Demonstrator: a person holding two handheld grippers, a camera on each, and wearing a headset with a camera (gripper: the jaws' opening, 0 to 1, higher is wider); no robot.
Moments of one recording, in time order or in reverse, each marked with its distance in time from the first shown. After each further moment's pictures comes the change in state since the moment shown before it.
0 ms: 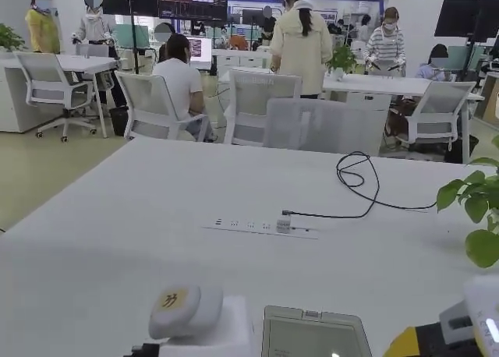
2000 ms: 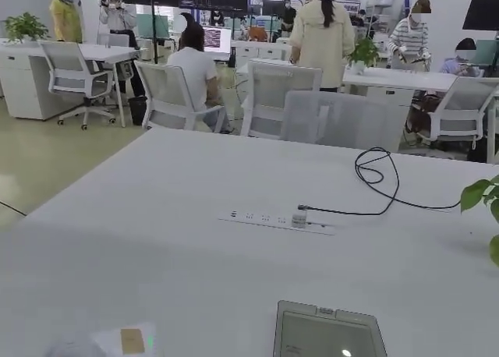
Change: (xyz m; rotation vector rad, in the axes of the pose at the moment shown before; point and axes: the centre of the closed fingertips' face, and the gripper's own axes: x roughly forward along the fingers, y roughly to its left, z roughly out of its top) left arm -0.093 0.083 -0.008 0.661 0.149 0.318; right arm 0.032 0.000 -0.211 0.139 0.245 0.112
